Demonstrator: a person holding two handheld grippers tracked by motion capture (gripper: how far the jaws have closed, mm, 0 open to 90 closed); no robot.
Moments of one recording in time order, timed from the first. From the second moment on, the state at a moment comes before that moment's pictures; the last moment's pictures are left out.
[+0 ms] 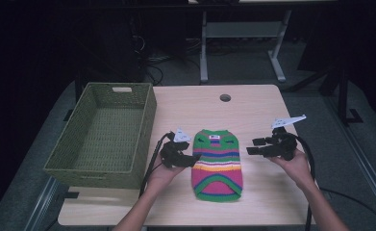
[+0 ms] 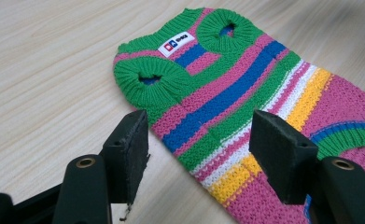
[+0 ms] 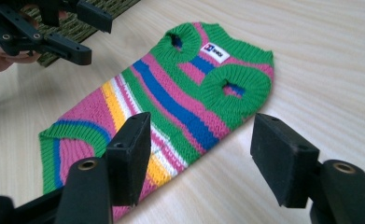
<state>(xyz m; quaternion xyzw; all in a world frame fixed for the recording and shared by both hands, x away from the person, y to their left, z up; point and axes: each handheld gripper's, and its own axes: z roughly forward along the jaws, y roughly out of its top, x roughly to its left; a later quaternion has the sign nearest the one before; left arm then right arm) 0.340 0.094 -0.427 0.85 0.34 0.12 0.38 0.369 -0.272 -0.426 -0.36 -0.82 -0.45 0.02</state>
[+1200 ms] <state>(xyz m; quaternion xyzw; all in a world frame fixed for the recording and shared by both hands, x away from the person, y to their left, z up) 0.311 0.110 -0.430 0.86 0.33 0.11 0.39 0.317 -0.305 -0.443 -0.37 -0.82 -0.45 0.01</state>
